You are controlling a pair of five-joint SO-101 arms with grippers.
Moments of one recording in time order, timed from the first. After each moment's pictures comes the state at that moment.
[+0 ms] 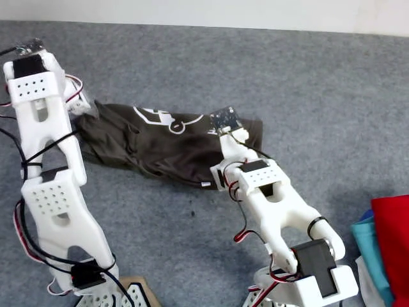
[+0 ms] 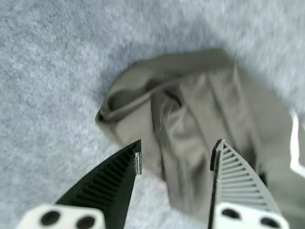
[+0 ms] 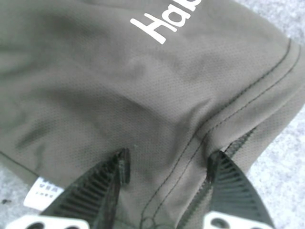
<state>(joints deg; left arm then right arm) -23.2 38.5 -46.7 101.0 14.0 -21.5 -8.5 49.3 28.2 9.0</state>
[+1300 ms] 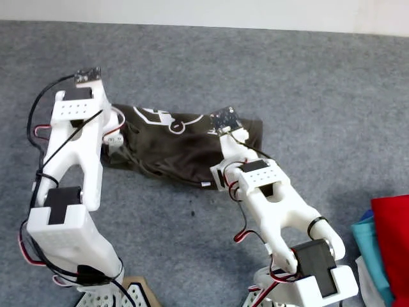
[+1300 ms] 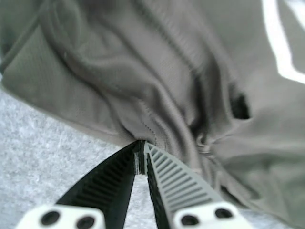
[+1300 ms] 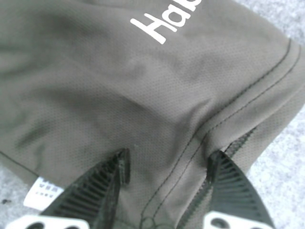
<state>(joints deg) -12.1 15.3 1.1 76.8 12.1 -21.5 -8.5 49.3 28.2 9.0</state>
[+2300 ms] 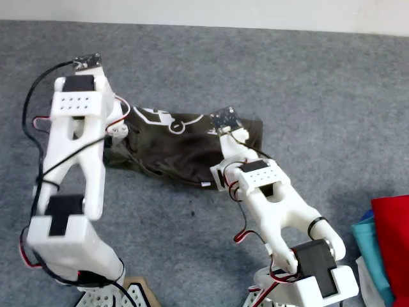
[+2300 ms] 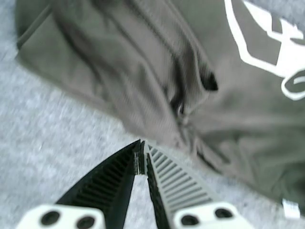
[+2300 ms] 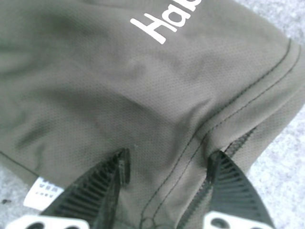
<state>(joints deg) -9.9 8.1 -2.7 87.6 16.6 -21.5 -8.5 49.3 28.2 9.0</state>
